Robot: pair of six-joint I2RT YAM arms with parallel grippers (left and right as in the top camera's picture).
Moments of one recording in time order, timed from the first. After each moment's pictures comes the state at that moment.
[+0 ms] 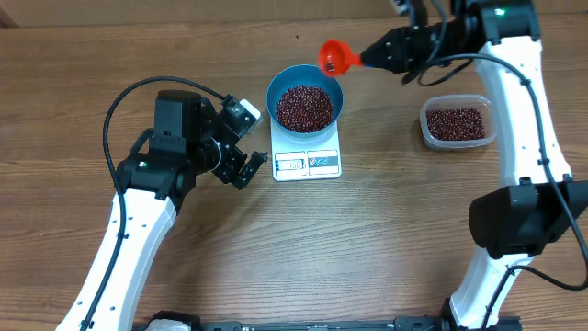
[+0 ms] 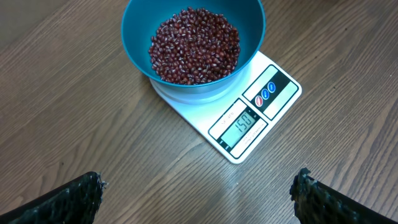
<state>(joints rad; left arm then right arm) -0.18 1.33 1.10 -0.65 0.34 0.47 0.06 2.05 2.20 -1.26 -0.83 -0.17</state>
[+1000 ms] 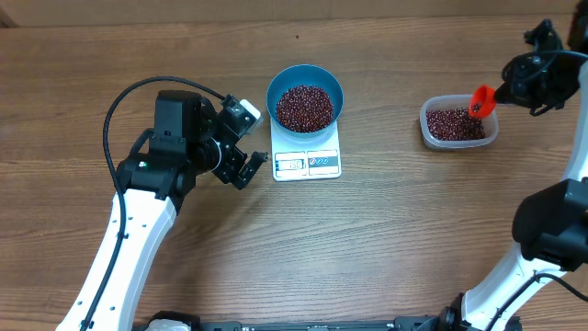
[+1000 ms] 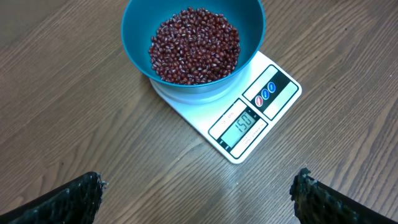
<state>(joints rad) -0.18 1.33 1.10 -0.65 0.34 0.47 -0.33 2.03 2.13 -1.48 -0.25 -0.09</state>
